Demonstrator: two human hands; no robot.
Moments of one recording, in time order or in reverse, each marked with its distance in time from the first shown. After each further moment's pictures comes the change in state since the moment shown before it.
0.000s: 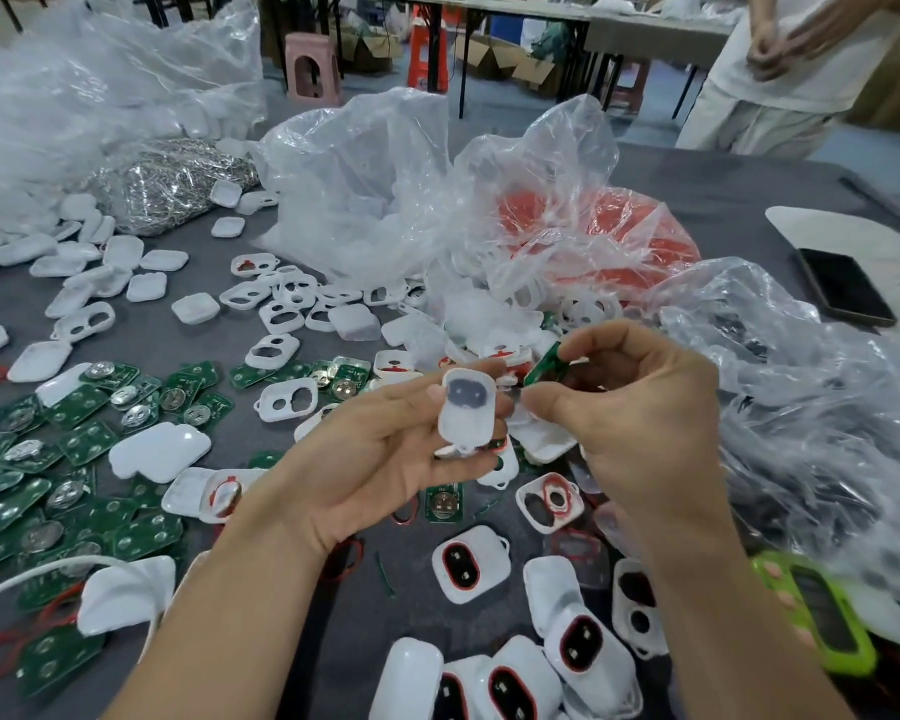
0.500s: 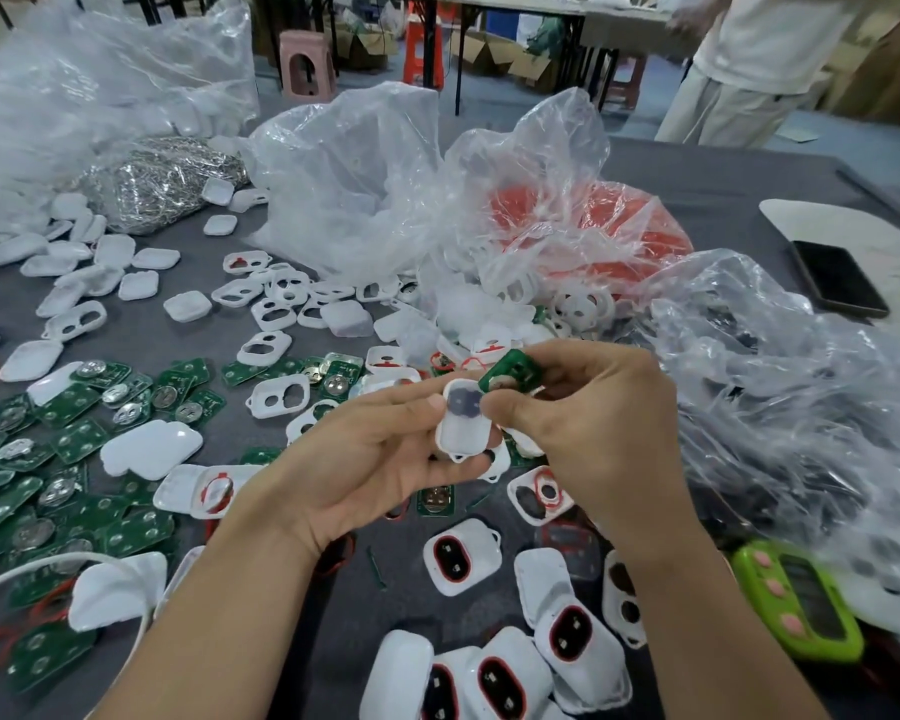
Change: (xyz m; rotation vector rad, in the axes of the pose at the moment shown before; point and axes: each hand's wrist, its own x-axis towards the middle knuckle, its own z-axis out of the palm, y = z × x) left_hand 0.000 -0.004 0.002 -0.005 -0.026 -0.032; right_hand -0.005 0.000 0.006 -0.279 -0.101 -0.020
